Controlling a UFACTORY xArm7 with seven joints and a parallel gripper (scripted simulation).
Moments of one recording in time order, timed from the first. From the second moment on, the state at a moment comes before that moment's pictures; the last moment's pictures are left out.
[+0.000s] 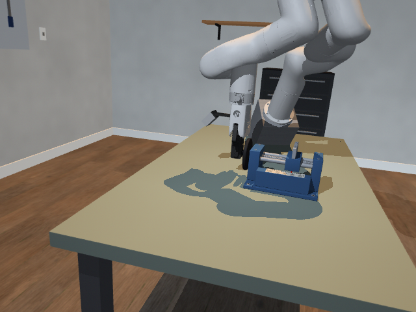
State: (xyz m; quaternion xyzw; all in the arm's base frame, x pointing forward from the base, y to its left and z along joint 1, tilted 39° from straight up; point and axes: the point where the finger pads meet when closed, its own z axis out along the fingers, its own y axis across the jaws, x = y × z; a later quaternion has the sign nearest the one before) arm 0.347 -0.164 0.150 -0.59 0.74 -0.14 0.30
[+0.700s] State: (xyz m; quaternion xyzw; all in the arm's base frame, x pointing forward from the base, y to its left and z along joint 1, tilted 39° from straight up) arm 0.336 -0.168 0.169 -0.59 0.74 -0.14 0.30
